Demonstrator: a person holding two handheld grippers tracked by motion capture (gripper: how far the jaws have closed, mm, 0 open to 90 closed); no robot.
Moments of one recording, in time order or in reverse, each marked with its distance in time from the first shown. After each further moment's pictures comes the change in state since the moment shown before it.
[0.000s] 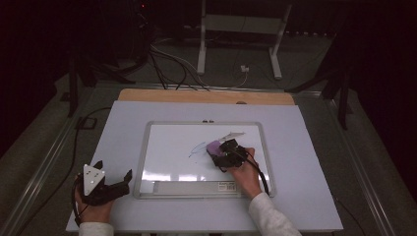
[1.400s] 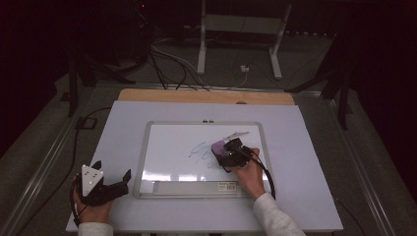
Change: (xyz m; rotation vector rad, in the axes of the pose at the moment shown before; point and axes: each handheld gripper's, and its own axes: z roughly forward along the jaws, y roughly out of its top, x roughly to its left) left arm 0.002 0.000 -0.003 -0.010 0.010 -0.006; right arm -0.011 -0.004 -0.007 0.030 -0.044 0.038
